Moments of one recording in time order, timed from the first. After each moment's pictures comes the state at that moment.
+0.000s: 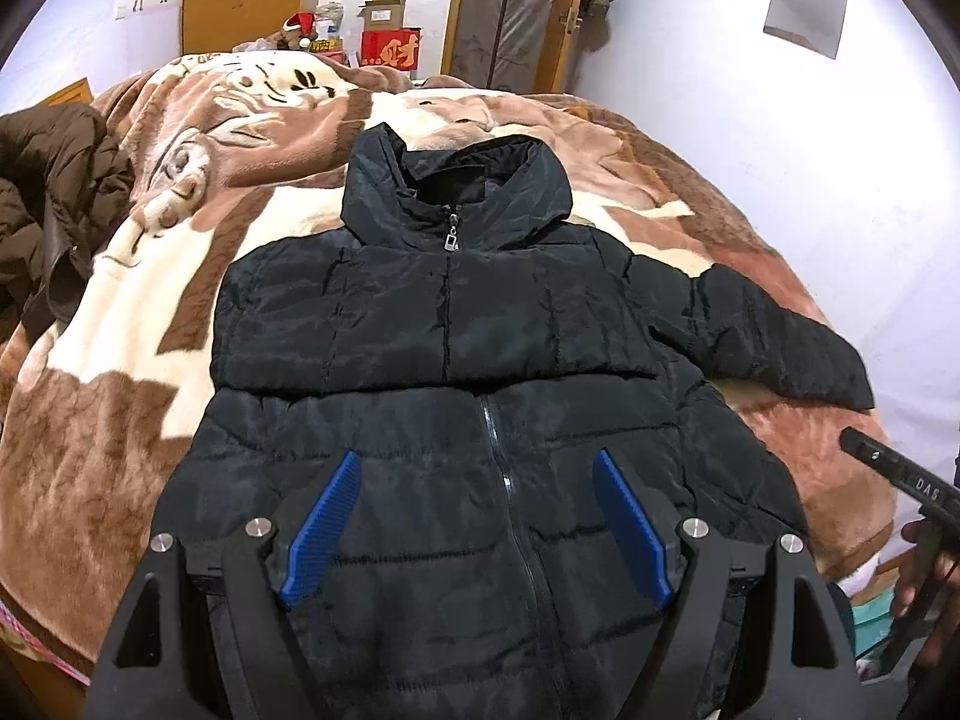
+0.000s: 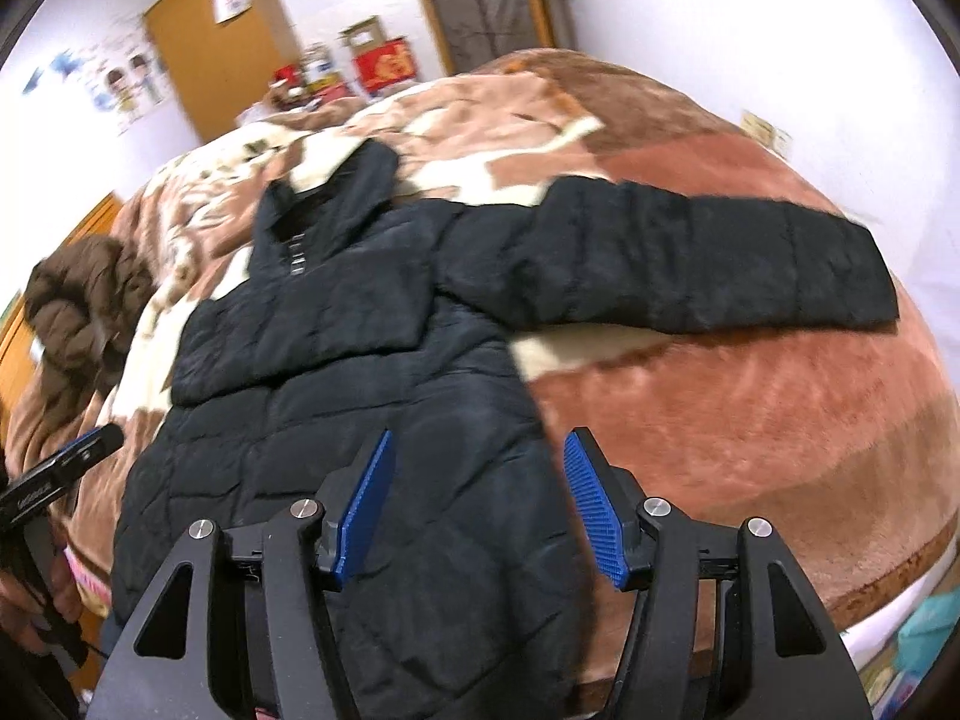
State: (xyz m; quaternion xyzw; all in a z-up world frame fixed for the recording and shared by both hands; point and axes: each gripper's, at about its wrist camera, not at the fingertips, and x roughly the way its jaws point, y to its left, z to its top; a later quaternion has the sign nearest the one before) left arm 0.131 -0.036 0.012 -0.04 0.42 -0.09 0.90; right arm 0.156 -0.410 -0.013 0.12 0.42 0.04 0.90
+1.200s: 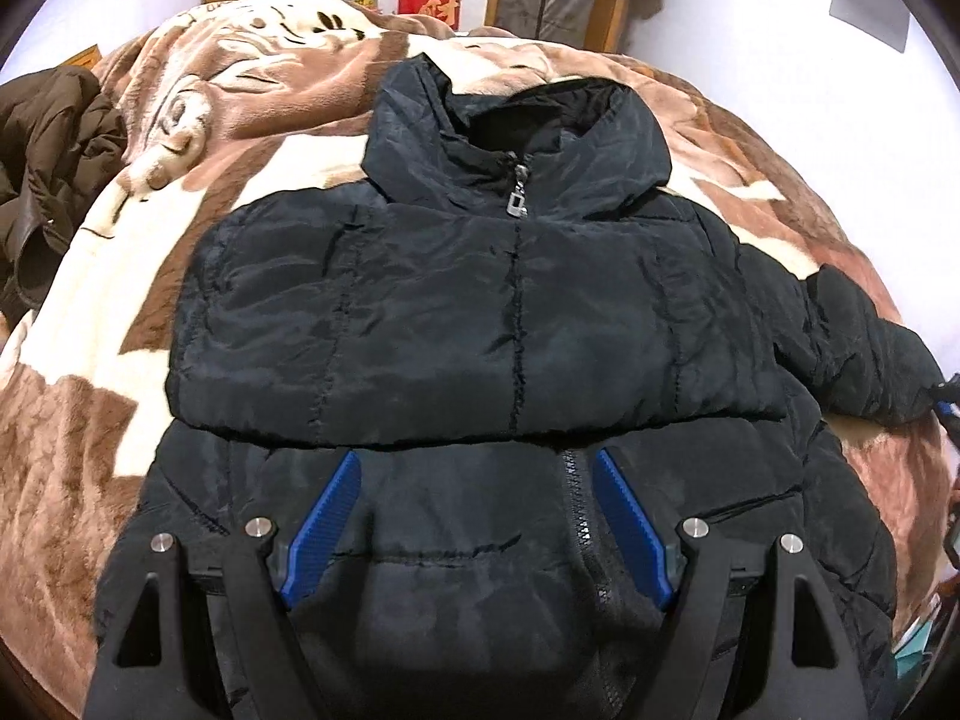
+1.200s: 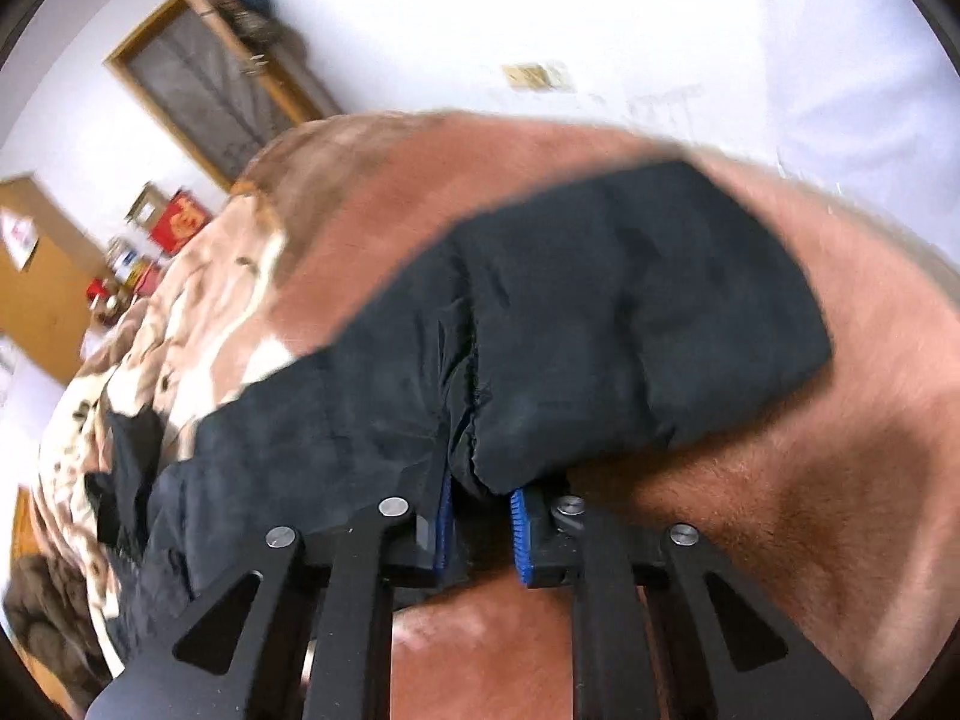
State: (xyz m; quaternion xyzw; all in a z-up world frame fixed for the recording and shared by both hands) left arm 0.220 -0.027 -0.055 -0.05 0.46 -0.04 0.88; right arm 0.256 -0.594 -0.045 0.30 0.36 -0.13 0.87
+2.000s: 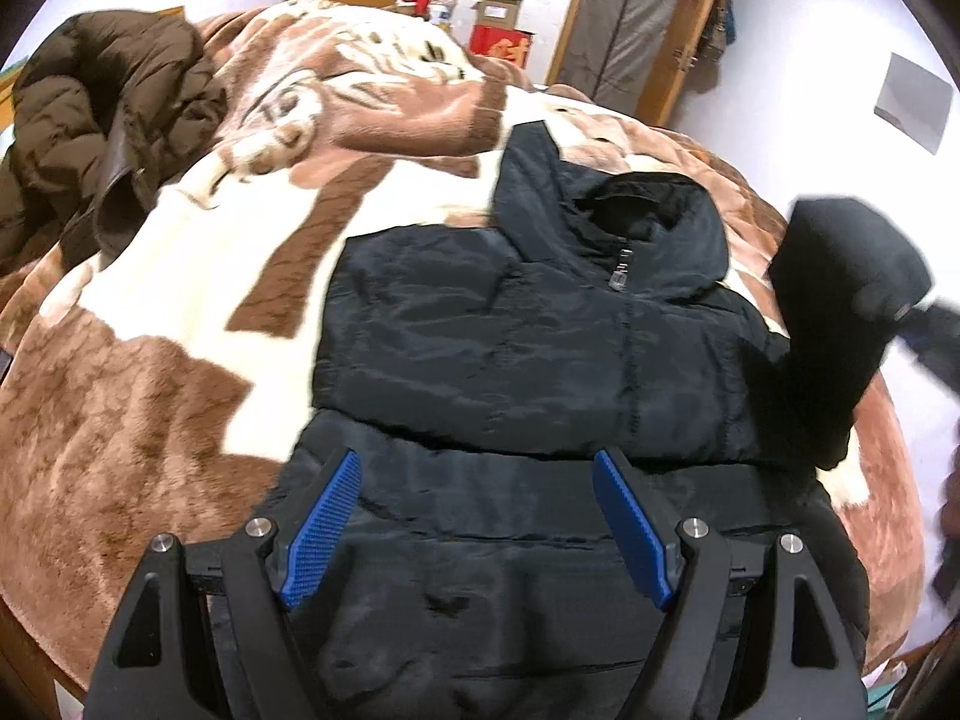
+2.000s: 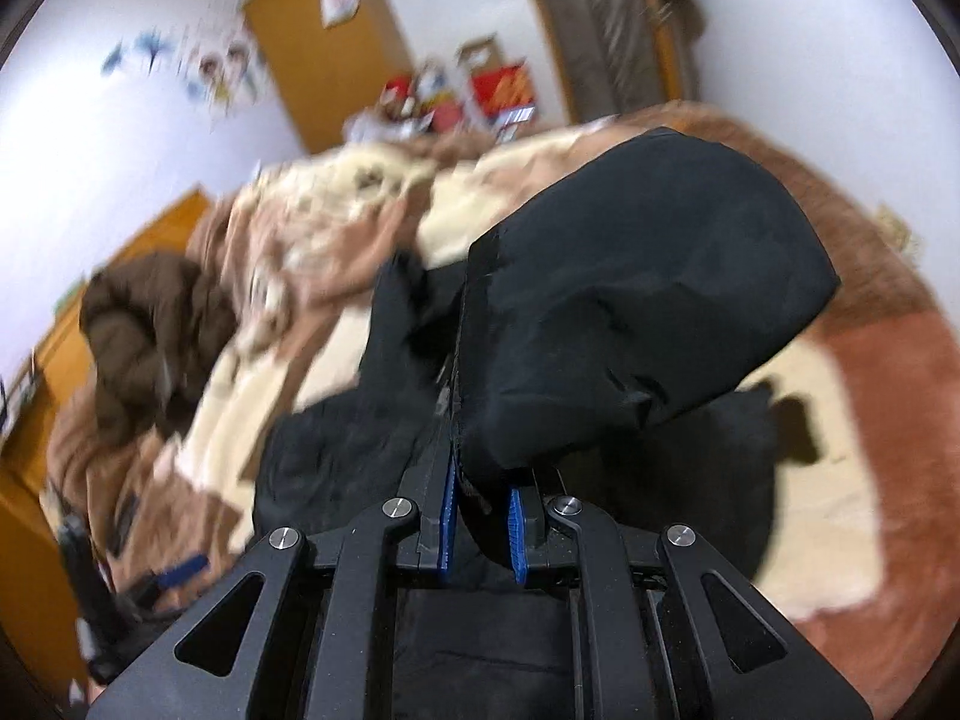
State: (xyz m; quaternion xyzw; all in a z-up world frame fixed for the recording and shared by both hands) left arm 0.185 0.069 -0.033 -0.13 0.42 0.01 0.90; right arm 0.308 -0.246 0.020 0.07 0.40 0.19 0.89
